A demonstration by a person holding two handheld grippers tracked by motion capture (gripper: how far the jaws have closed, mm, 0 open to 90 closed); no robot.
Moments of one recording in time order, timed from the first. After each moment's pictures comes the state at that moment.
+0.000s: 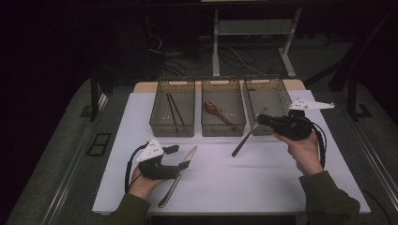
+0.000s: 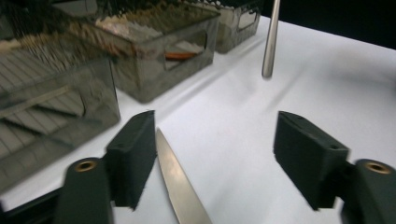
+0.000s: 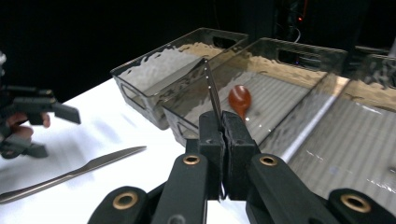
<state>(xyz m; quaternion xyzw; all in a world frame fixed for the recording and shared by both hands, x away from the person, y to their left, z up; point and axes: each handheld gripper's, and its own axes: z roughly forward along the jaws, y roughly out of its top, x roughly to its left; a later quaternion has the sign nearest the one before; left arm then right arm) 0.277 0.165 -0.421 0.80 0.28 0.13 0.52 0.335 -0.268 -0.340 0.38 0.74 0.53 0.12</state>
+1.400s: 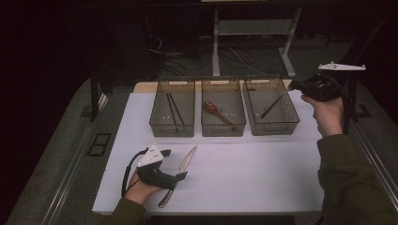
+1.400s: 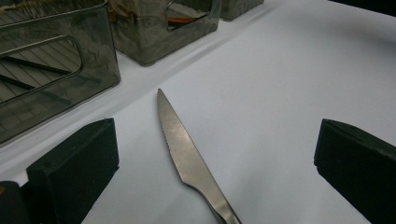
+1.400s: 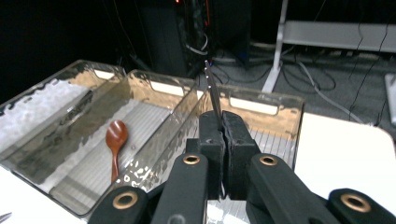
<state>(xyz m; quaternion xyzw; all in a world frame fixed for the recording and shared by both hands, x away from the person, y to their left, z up) 0.272 0.168 -0.432 0.81 0.29 0.12 0.49 0.419 -0.344 -0.302 0.50 0.70 0.47 0.22</state>
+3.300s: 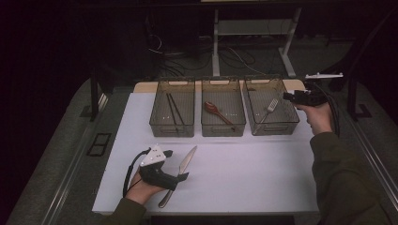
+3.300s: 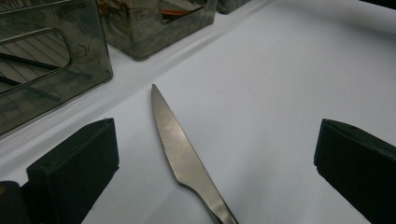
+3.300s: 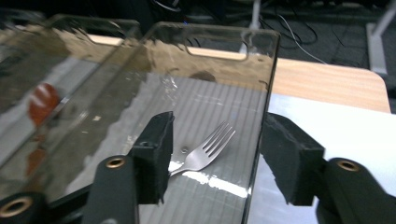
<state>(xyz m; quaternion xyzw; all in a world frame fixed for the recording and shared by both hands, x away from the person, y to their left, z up) 0.274 0.163 -0.435 0.82 0.29 0.11 0.48 0.459 -0.357 -0.364 0.55 0.70 0.41 0.20</state>
